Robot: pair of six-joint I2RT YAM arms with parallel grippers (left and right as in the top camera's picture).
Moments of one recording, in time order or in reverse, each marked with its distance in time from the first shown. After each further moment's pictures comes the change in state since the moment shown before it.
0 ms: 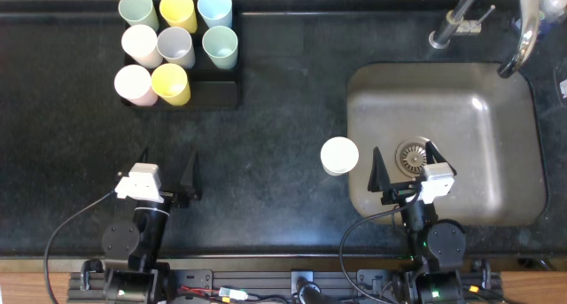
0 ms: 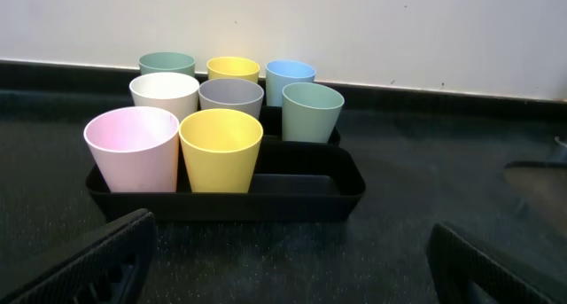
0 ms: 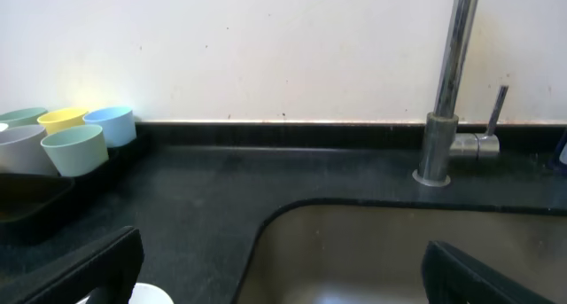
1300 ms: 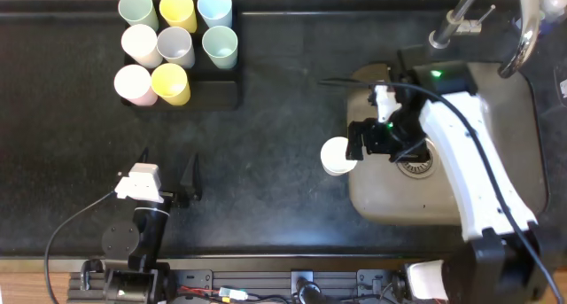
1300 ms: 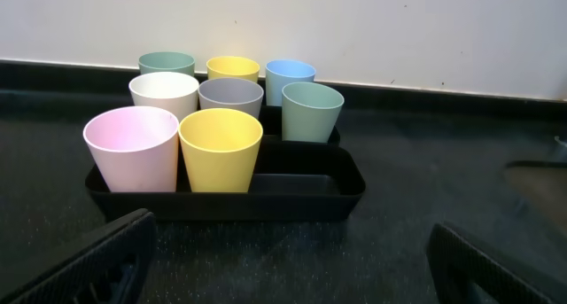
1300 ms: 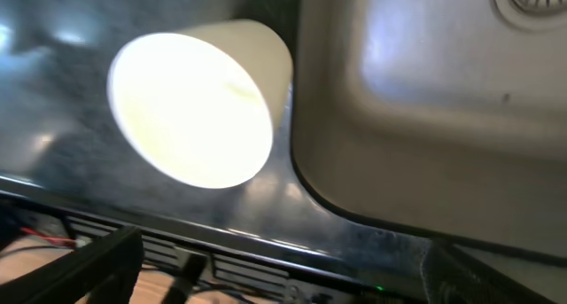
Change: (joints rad) left arm 0.000 0.000 0.000 0.000 0.001 0.000; right arm 0.049 1.597 1.369 -1.460 -0.211 0.001
